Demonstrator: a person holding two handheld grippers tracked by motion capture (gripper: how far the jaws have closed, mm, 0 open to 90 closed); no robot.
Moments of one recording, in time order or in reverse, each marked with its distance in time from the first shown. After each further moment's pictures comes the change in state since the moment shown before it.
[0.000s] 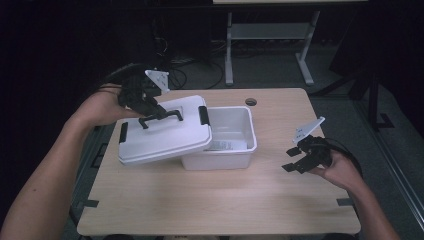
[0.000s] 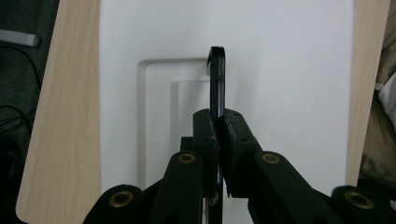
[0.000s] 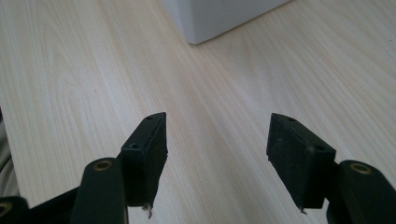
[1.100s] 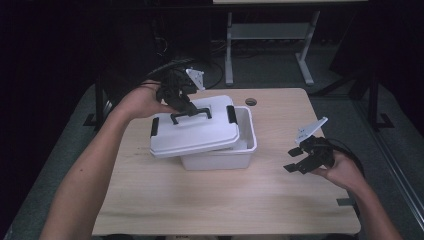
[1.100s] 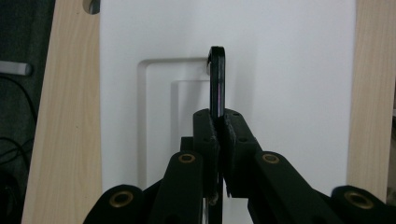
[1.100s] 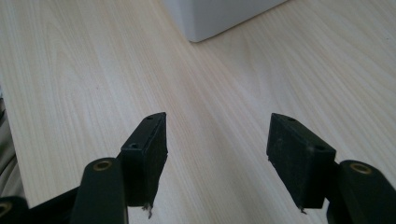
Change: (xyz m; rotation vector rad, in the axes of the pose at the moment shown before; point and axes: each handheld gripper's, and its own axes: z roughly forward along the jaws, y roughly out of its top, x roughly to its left) left arm 0.013 0.062 0.045 -0.023 -0.028 0.071; right arm 0.000 -0.004 -0.005 -0.004 0.001 0.003
